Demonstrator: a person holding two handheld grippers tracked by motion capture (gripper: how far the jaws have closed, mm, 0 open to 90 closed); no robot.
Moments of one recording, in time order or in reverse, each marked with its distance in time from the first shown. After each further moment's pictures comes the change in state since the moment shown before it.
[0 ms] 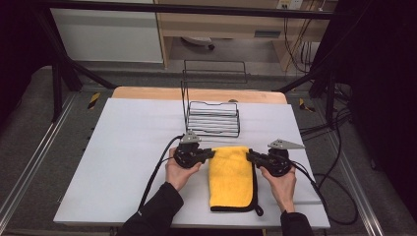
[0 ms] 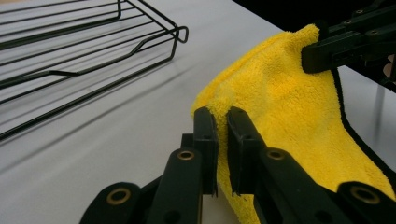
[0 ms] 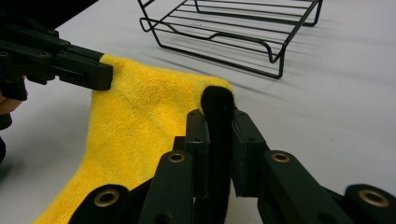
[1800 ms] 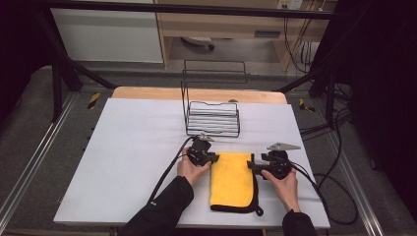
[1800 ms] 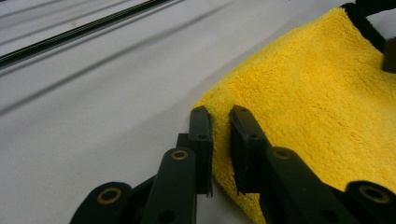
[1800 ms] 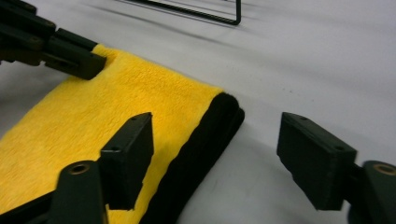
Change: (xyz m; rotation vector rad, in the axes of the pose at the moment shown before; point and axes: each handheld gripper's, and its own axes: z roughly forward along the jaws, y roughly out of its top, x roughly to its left) left arm 0.010 -0.008 0.061 0.239 0.108 -0.058; right arm -0.032 -0.022 0.025 0.138 -0.106 0.002
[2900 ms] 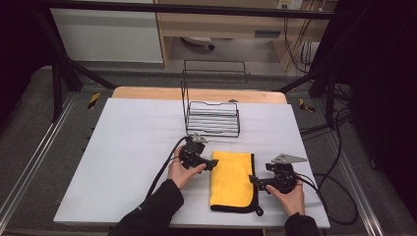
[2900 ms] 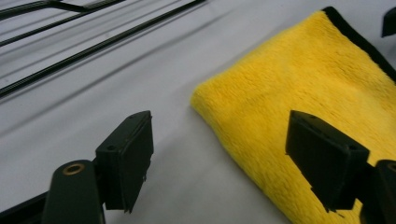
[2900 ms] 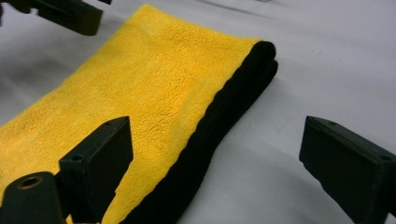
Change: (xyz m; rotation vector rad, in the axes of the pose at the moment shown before) left arm 0.003 -0.002 -0.025 -0.020 0.041 0.023; right arm 0.013 -0.028 -0.031 0.007 0.076 -0.036
